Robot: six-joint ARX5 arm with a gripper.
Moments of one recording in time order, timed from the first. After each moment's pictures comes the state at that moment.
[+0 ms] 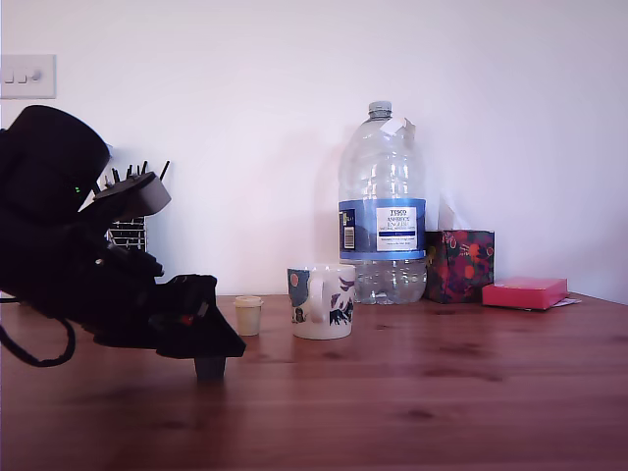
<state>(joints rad) -0.45 1.80 0.57 0.64 0.28 0.06</state>
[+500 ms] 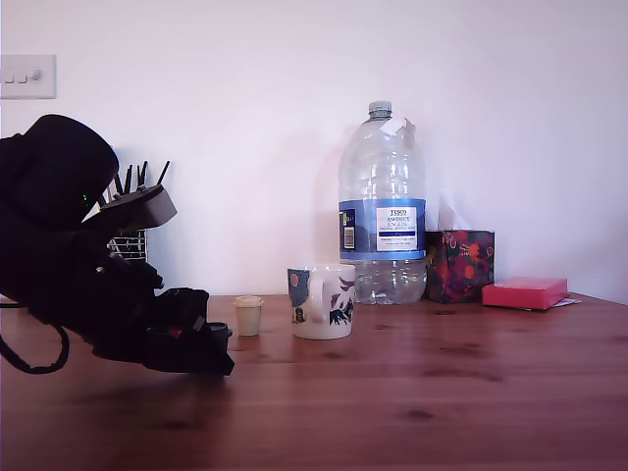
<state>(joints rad) -0.45 1.80 0.57 0.59 0.28 0.08</state>
